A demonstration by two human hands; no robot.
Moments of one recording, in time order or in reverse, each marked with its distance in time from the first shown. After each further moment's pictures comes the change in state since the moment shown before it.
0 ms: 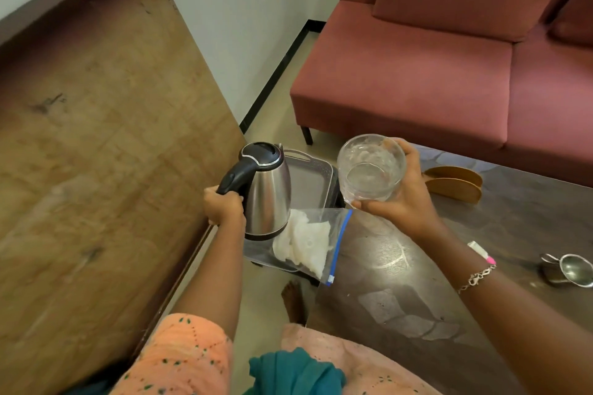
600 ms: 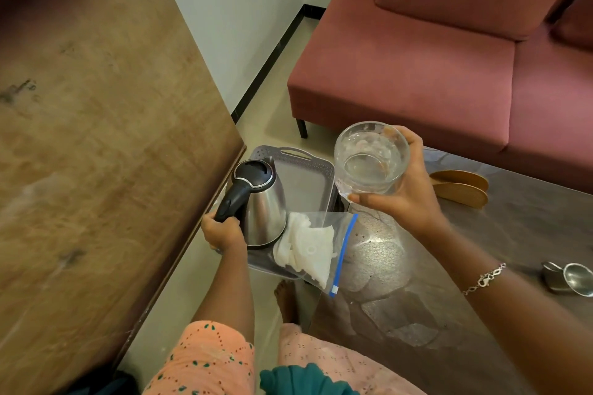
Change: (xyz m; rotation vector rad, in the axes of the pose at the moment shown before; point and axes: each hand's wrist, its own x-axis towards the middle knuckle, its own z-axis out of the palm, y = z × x) left_hand 0.037 -0.061 0.010 -0.006 0.046 -0.112; right_hand 0.039 -0.014 0.027 0.067 -0.008 0.021
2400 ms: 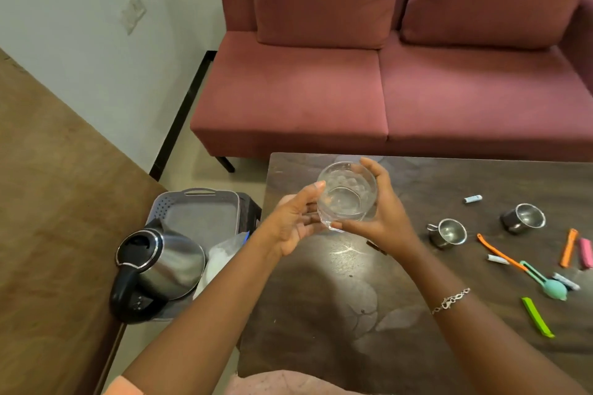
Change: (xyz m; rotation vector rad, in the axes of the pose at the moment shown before) left_hand -0.308 0.070 0.086 0.092 -1.520 0.058; right_hand -0.109 0.037 -0.166 -0.123 0.225 0.202
